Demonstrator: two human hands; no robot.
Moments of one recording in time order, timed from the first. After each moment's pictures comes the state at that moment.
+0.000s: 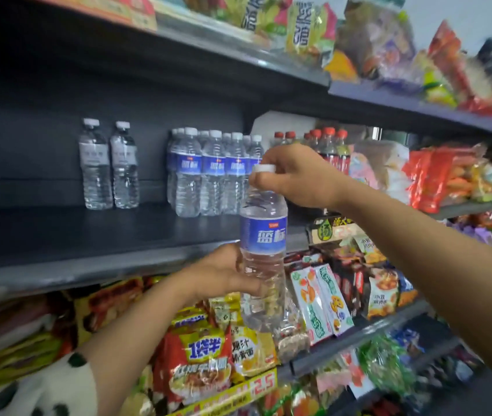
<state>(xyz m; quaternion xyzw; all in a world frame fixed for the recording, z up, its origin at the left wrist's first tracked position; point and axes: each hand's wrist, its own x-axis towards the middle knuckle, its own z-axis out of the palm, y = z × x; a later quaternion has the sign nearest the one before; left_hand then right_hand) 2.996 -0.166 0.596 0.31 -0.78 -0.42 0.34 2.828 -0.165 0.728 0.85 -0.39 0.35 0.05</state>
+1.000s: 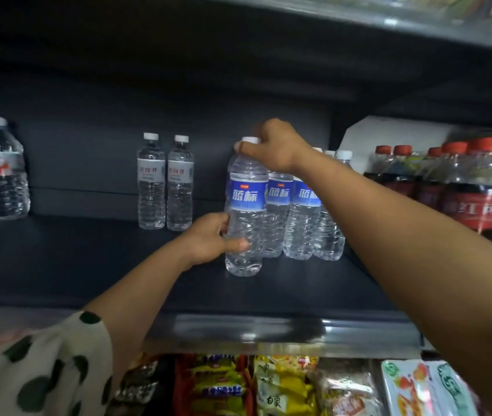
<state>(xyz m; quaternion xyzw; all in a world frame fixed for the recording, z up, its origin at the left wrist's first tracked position) 3.073 -0.336 0.656 0.57 -0.65 -0.22 0.45 2.943 -0.407 0.795 0.86 -0.34 0.37 0.03</state>
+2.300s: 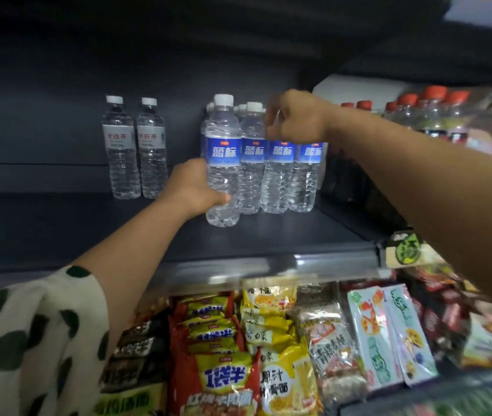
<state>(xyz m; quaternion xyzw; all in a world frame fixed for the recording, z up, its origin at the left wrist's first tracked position) 3.055 -0.315 0.671 0.67 -0.61 -0.02 0.42 2.871 -0.364 0.781 0.87 -0.40 0.26 0.09</state>
